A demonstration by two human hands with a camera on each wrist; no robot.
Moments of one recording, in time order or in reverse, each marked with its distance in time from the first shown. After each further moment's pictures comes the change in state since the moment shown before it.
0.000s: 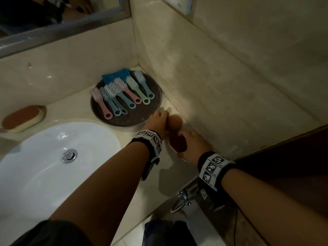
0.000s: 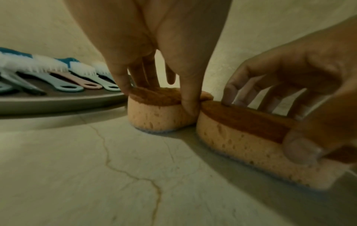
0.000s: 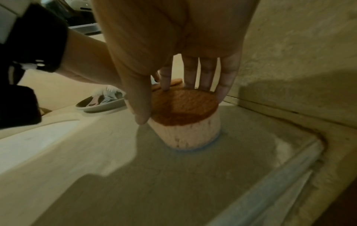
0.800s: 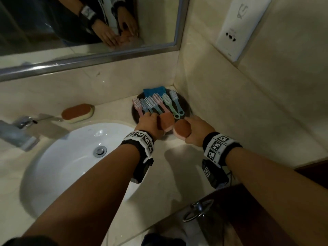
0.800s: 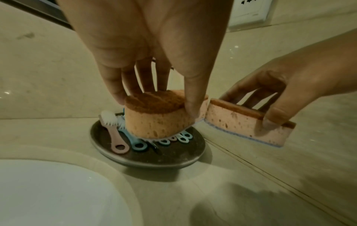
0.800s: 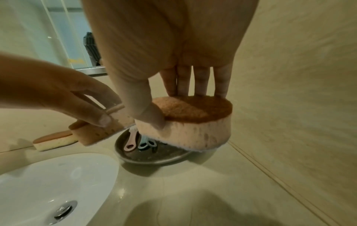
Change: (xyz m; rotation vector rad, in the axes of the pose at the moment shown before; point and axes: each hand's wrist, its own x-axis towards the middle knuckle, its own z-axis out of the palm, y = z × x) left_hand -0.079 -0.087 -0.096 -0.119 0.209 -0.222; right_hand 0.007 -0.122 -0.062 -0.188 0.088 -0.225
